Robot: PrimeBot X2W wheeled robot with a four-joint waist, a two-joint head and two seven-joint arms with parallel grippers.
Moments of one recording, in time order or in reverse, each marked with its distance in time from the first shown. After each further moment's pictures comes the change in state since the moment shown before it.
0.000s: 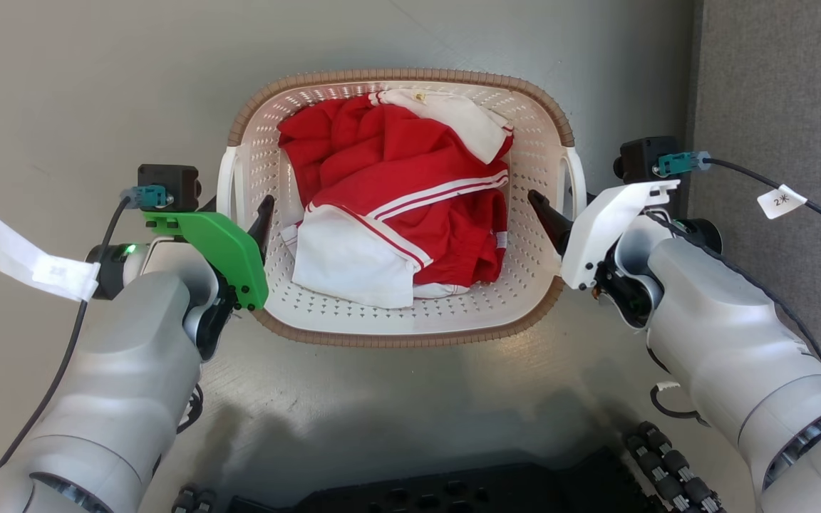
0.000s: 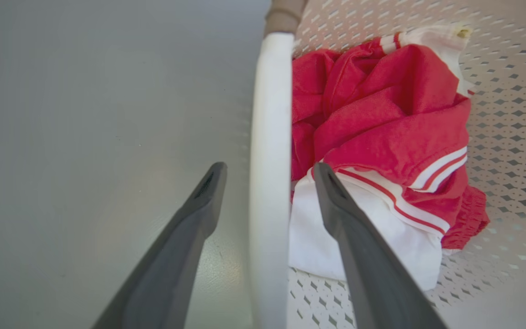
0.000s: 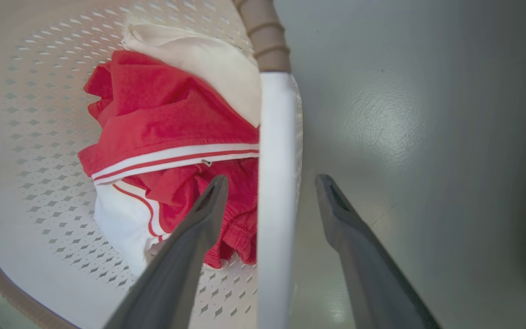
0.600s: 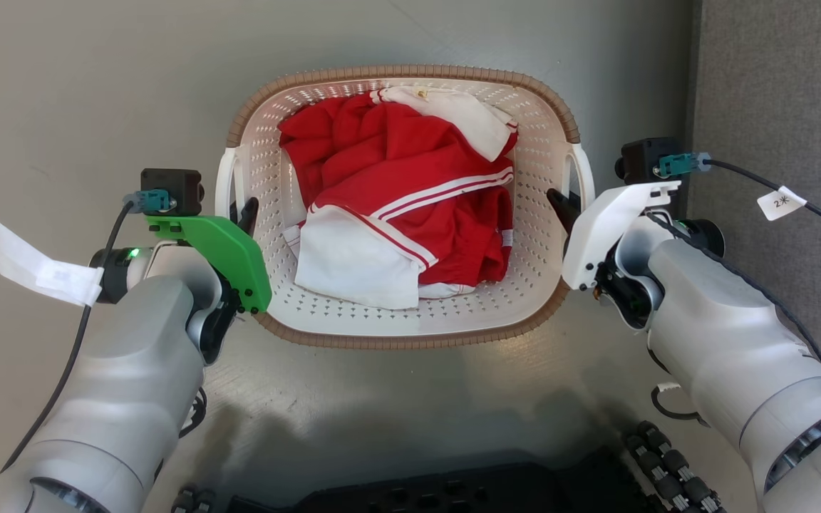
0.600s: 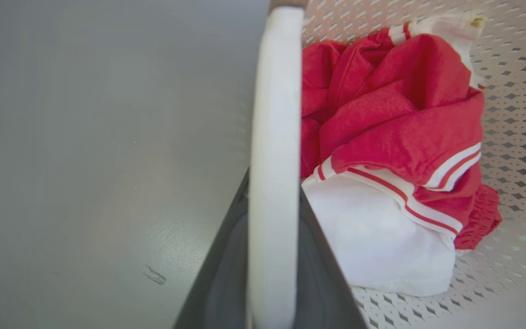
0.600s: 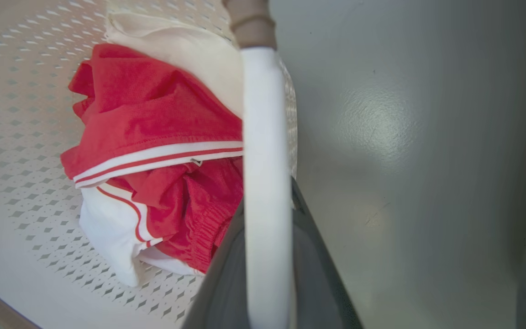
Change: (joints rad) left arm 0.017 0.003 0.010 -0.025 0.004 0.001 0.002; right arm 0.009 -0.005 -0.012 -0.017 -0.018 -0.009 0.001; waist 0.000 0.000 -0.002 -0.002
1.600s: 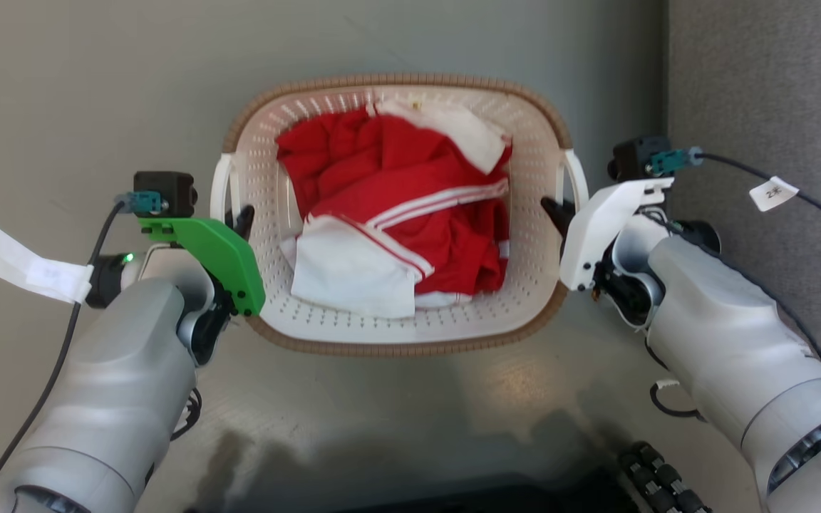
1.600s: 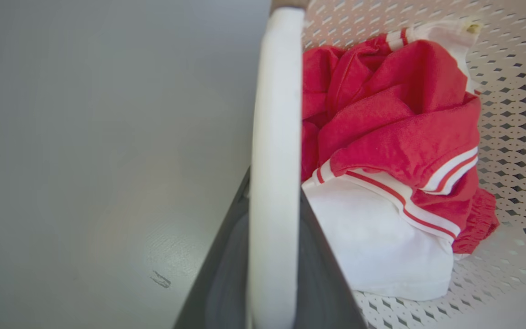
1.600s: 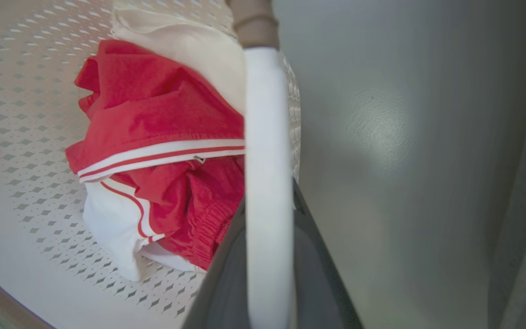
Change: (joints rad) left arm 0.028 0.025 0.036 -0.046 -0.002 0.000 0.064; right arm 0.017 -0.007 -0.028 -0.045 -0.019 -0.001 0.102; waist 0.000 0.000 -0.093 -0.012
